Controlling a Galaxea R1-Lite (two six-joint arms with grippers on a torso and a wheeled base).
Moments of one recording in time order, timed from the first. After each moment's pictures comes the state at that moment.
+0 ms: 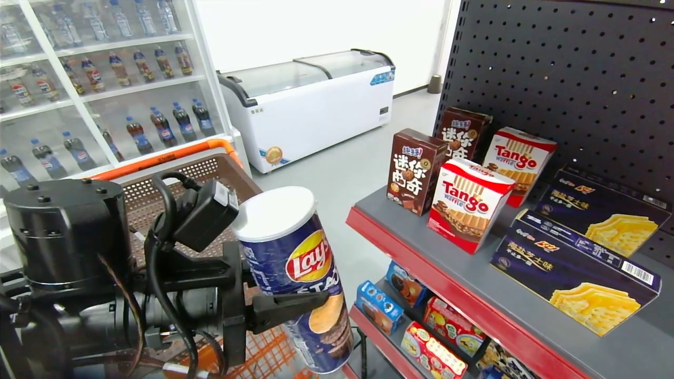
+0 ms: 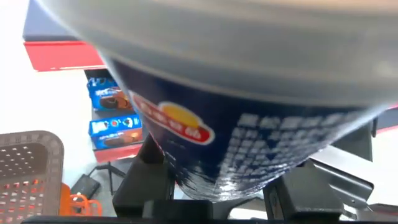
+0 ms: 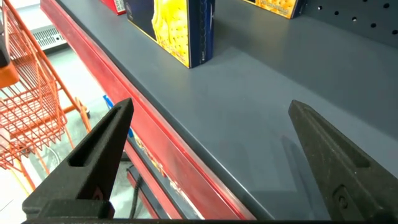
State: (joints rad) left arm -0.54 1.44 -0.59 -0.59 -0.61 0.03; right arm 0.00 0.00 0.00 -0.01 0.03 0.00
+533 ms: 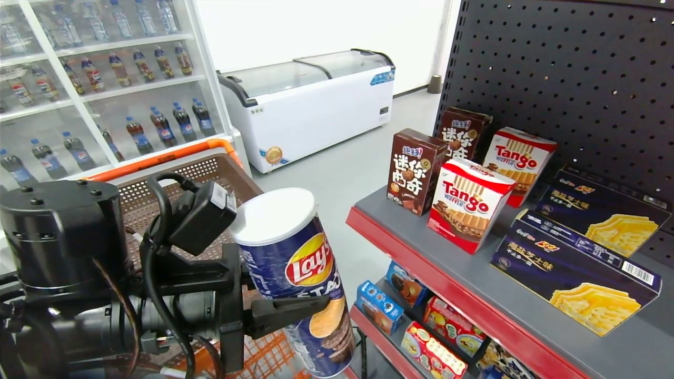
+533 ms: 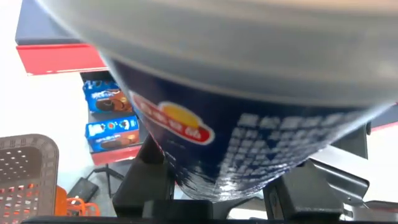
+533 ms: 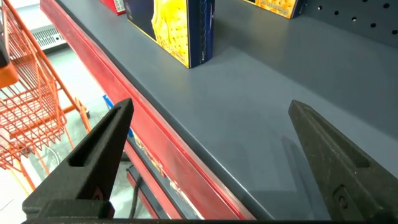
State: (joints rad) left arm -0.55 1.43 -0.59 -0.59 -0.62 0.03; right arm 0.00 0.00 0.00 -0.01 0.03 0.00
